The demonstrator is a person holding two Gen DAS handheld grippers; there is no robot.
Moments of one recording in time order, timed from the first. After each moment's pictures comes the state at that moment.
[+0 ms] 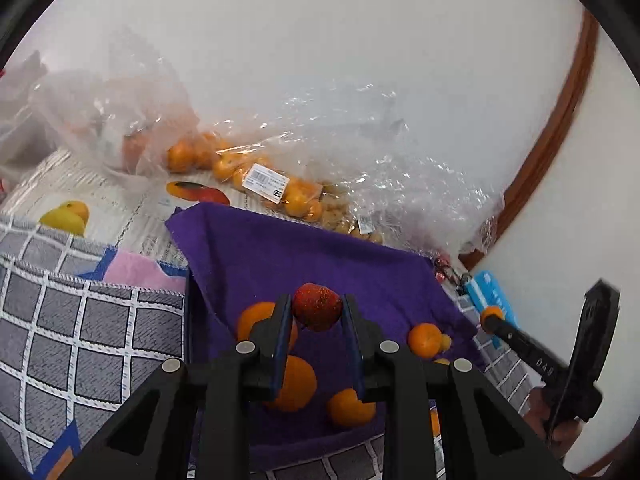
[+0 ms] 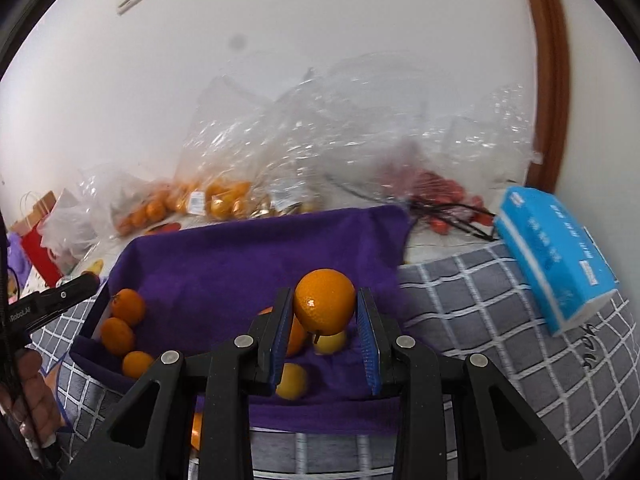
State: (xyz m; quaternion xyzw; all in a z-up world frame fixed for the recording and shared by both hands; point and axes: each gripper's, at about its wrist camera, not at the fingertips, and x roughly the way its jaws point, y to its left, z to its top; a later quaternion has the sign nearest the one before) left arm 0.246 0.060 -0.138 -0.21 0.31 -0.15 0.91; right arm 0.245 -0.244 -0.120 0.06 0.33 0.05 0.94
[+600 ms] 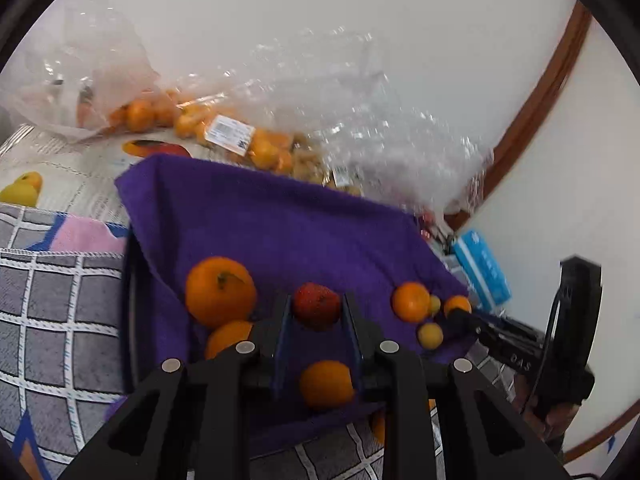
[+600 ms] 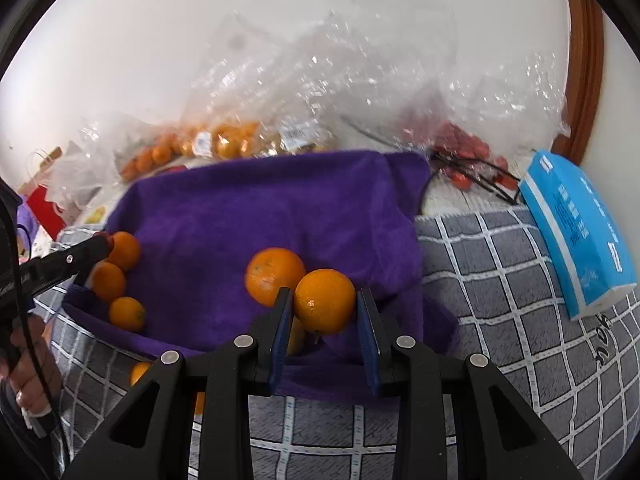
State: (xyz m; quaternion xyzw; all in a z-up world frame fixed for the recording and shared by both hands) left arm 0.257 0.024 -0.157 -0.18 0.37 -0.20 0.89; right arm 0.256 -0.231 -0.153 0.02 0.42 0.07 0.90
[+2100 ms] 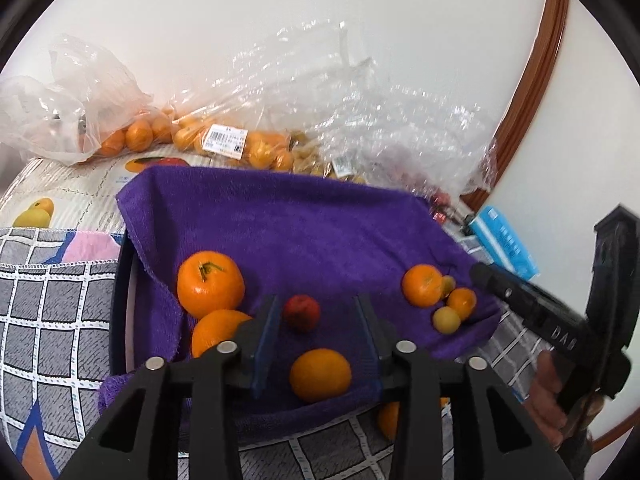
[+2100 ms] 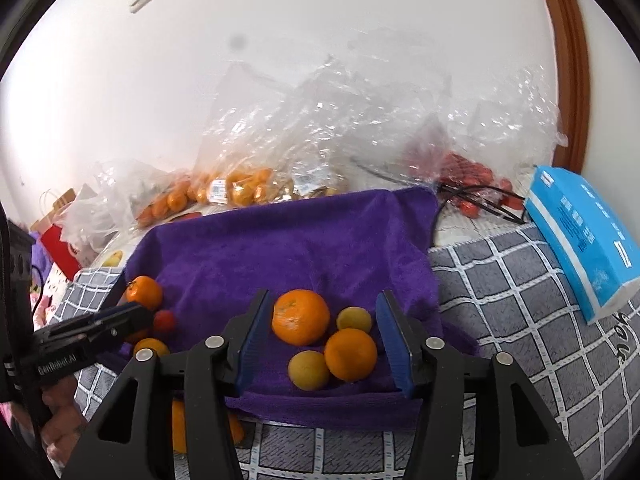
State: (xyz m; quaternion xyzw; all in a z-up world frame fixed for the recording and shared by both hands) left arm 0.246 0.003 -0.151 -0.12 0.36 -0.17 0.91; right arm 0.243 -0.225 -0.141 0.06 0.33 0.10 0.94
